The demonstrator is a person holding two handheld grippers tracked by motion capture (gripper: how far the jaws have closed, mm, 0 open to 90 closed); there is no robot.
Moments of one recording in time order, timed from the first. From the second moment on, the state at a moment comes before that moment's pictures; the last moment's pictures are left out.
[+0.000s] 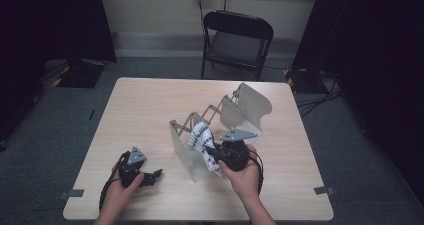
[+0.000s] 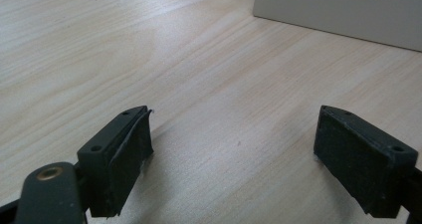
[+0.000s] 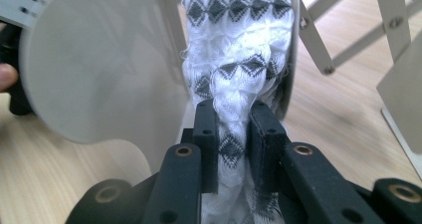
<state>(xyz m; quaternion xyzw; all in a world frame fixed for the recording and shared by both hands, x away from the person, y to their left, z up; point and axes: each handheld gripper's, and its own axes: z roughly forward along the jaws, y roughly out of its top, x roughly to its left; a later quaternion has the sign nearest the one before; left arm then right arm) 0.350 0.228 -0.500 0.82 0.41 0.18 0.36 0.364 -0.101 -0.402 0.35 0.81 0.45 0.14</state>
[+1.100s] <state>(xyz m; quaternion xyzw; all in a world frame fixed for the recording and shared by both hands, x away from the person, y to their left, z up) 0.350 0.228 -0.500 0.82 0.41 0.18 0.36 0.361 -0.102 -0.440 0.36 0.83 0.41 0.11</state>
